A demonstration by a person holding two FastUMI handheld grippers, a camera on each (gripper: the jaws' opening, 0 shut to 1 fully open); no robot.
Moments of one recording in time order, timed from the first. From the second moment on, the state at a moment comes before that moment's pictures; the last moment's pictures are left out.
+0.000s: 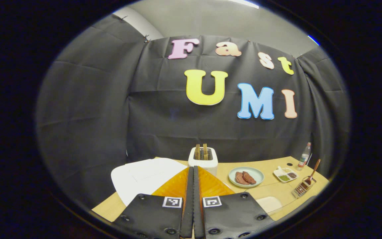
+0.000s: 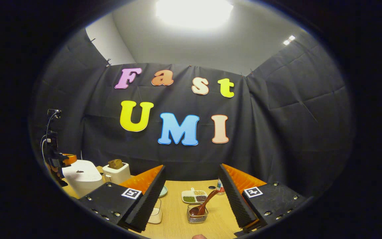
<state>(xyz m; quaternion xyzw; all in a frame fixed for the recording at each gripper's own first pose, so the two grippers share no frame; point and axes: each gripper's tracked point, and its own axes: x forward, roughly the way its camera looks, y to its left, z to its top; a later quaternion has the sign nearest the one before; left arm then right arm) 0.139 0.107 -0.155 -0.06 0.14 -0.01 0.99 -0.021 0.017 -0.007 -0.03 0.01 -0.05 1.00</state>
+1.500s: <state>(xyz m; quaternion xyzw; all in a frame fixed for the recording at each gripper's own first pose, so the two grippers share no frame) 0.151 0.129 -0.081 -0.03 0.09 0.07 0.99 0.016 -0.022 -0.035 -0.03 0.04 -0.01 1.00</state>
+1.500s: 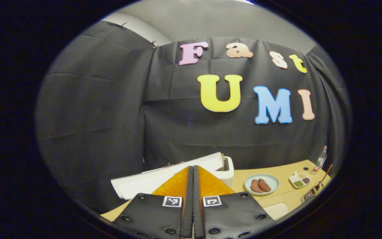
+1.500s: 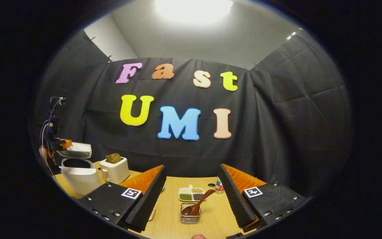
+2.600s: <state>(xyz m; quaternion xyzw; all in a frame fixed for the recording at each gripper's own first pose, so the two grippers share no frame) 0.002 0.038 0.037 0.01 -0.01 0.04 1.00 0.155 -0.095 -0.195 0.02 0.18 -0.04 0.98</state>
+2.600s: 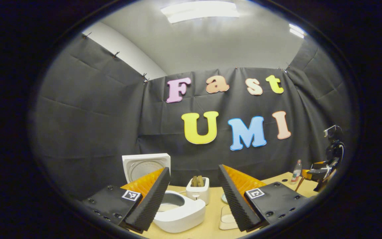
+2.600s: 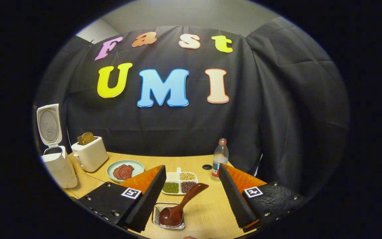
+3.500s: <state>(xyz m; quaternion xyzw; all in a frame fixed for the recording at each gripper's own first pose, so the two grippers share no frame) -0.022 0.068 0.020 0.01 0.02 0.09 1.00 0.164 -0.064 -0.294 0.21 0.34 -0.02 0.92</state>
